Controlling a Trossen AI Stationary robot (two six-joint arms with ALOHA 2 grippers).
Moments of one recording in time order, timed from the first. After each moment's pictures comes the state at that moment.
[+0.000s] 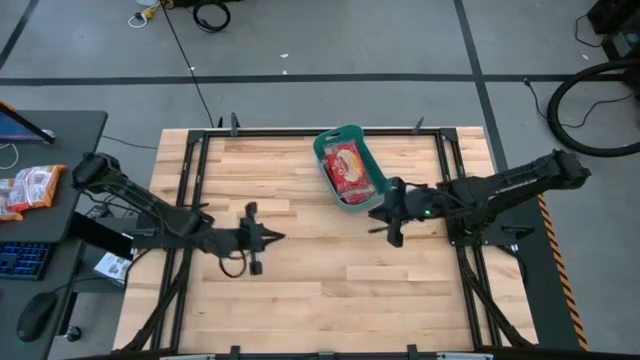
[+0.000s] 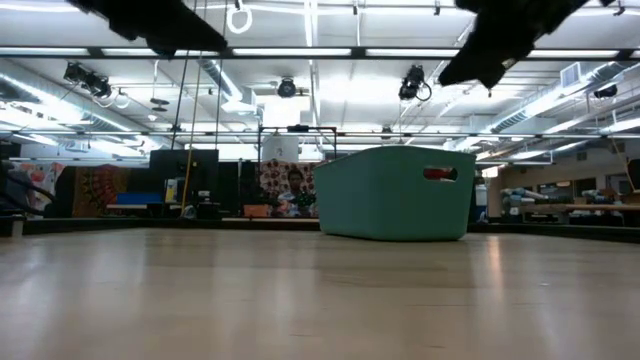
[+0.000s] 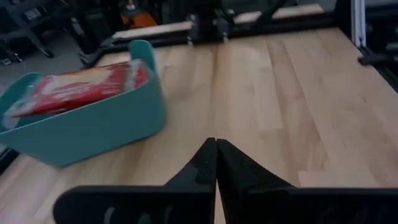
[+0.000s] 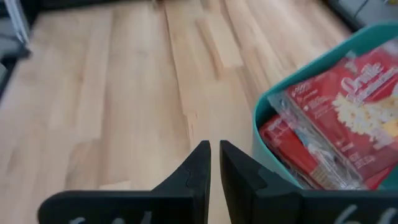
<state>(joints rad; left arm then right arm) -0.49 1.15 0.65 0.06 -0.64 -0.12 0.18 1.06 0.76 -0.36 0.26 0.27</state>
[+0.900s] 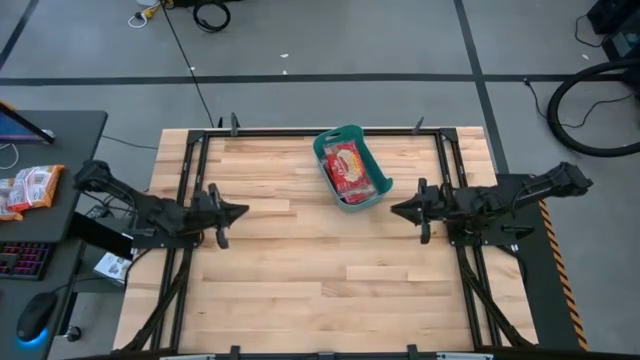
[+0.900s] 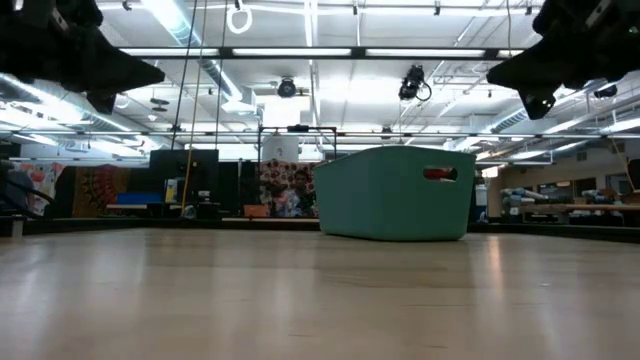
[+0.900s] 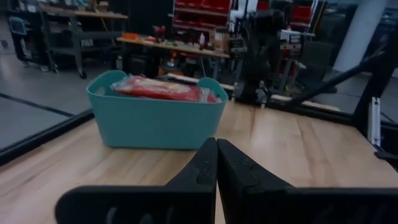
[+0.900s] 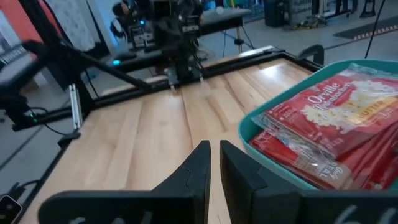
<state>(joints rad) -0.48 0.32 0.11 0.17 -0.80 -0.19 0.24 0.45 0.23 0.05 0.35 0.29</state>
